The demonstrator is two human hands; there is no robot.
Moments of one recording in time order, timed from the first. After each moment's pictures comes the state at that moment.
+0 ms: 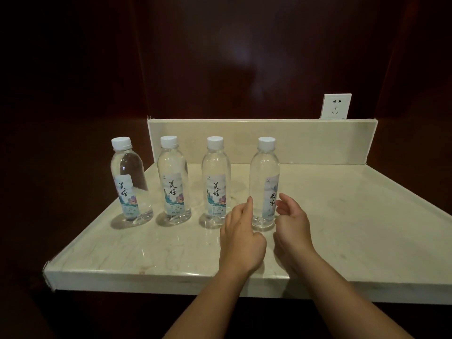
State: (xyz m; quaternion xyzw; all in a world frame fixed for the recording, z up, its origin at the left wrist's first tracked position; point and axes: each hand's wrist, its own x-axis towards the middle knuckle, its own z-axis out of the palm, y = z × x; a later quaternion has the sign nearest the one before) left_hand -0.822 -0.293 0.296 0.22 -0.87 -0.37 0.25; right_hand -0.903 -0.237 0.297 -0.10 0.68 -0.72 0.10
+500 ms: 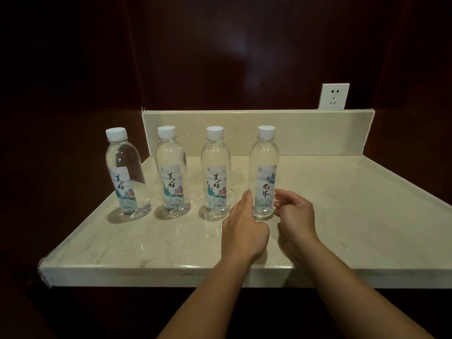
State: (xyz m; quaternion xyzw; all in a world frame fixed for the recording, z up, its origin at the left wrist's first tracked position) left_hand -0.823 -0.294 0.300 0.23 -0.86 -0.41 0.22; right_hand -0.910 -0.238 0.293 -0.05 0.65 -0.75 0.09
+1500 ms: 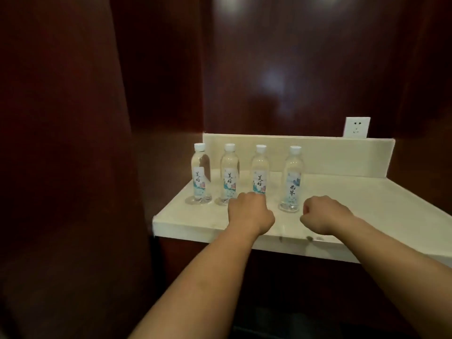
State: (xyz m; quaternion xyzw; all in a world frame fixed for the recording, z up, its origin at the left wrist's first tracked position) left_hand -0.695 -0.275 0.371 0.28 -0.94 -0.07 0.18; right_hand -0.810 -0.164 0.375 -0.33 0.94 -0.07 -0.02
